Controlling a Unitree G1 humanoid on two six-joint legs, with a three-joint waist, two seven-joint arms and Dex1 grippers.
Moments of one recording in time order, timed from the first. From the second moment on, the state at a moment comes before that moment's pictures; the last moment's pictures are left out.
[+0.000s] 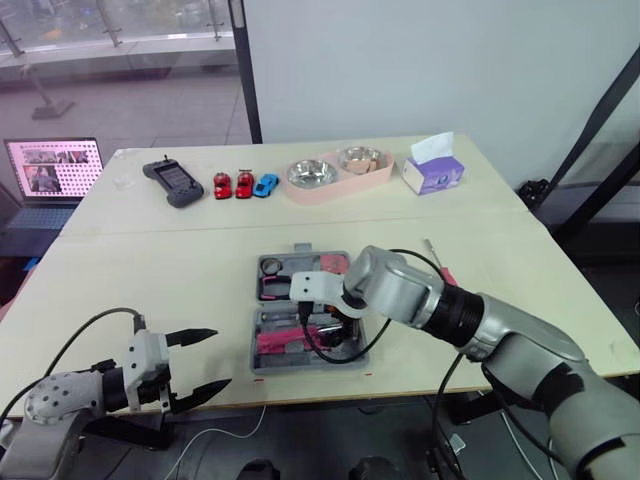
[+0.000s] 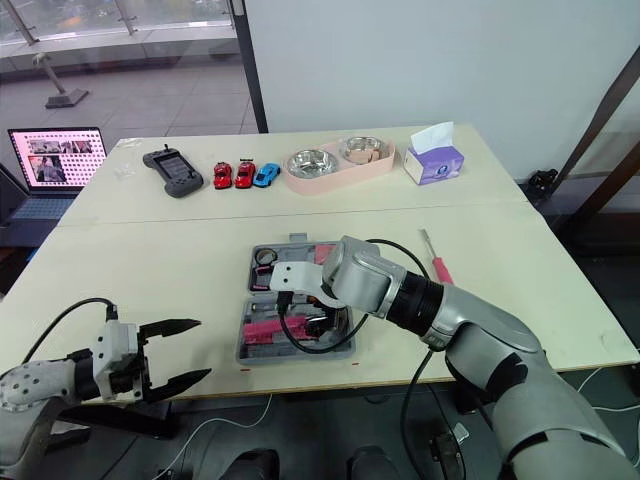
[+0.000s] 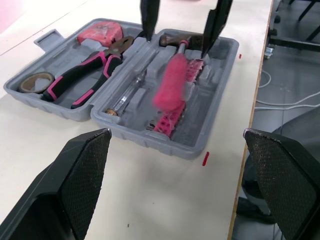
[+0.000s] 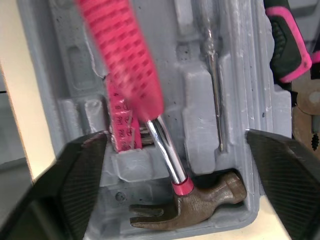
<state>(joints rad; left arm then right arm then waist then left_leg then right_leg) 0.14 0.71 0.19 -0.04 -0.42 -0.16 -1.18 -1.14 -0.46 0.96 0.07 0.08 1.11 0.96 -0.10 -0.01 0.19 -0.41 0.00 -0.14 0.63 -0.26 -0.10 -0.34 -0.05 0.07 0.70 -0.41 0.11</state>
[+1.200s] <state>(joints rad) 0.09 0.72 0.18 -0.06 -0.42 -0.07 -1.16 -0.52 -0.25 0.47 -0.17 0.04 0.78 0.54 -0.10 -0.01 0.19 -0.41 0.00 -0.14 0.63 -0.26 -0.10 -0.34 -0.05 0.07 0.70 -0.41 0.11</state>
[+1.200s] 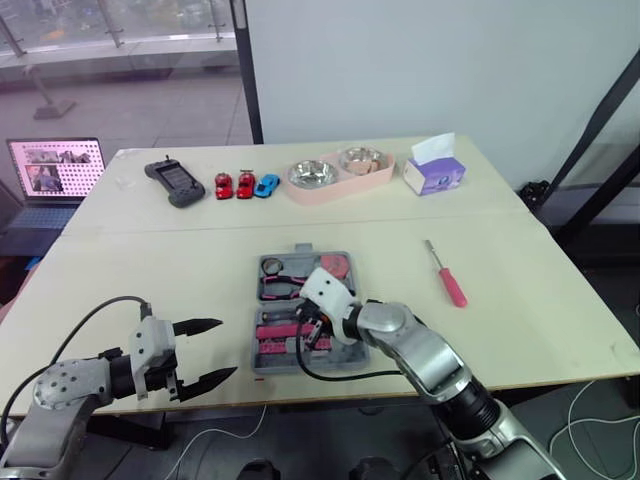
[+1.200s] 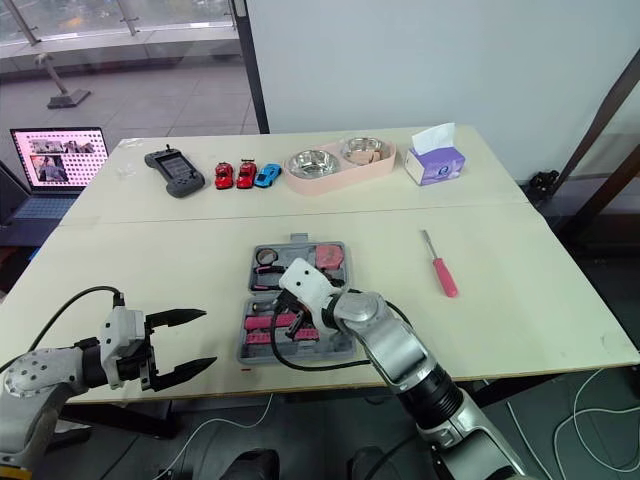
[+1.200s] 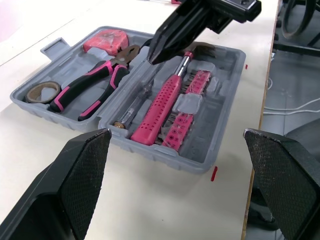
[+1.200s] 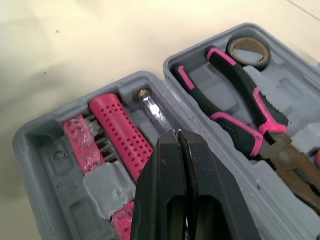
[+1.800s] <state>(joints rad) 0.09 0.74 0.18 -0.08 -0.43 -0.05 -1.17 -0.30 -0.24 0.50 -0.10 -0.03 0.58 0.49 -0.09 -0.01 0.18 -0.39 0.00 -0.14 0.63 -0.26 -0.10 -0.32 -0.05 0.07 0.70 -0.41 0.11</state>
